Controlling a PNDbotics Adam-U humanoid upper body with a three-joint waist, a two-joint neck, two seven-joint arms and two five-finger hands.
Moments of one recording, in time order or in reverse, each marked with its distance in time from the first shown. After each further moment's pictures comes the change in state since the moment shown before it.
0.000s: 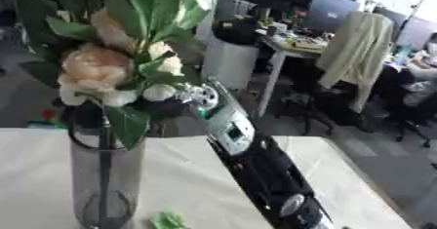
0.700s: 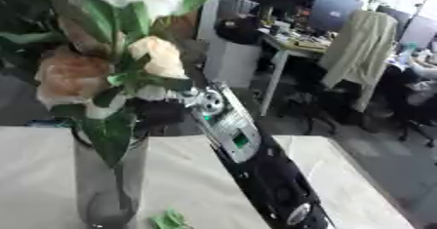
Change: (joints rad) left arm -0.006 0.000 0.006 0.000 0.000 -0.004 0.004; right arm 0.024 0.010 -0.024 -0.092 0.031 0.007 -0.011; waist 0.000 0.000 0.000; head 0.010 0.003
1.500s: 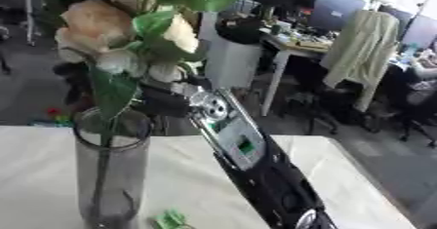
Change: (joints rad) left arm -0.002 0.000 0.006 0.000 0.000 -0.004 0.004; right arm 0.051 0.015 -0.007 -0.066 -0.086 0.073 -0.262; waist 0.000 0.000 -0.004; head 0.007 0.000
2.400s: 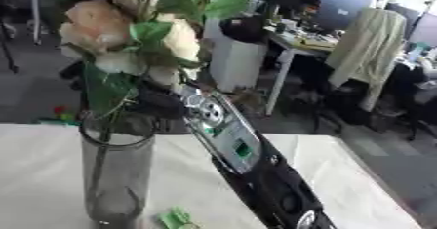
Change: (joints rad) left arm 0.000 0.000 0.000 0.000 0.000 -0.001 0.000; right arm 0.004 0.013 0.035 0.022 -0.022 0.040 -0.125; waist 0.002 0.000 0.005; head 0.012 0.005
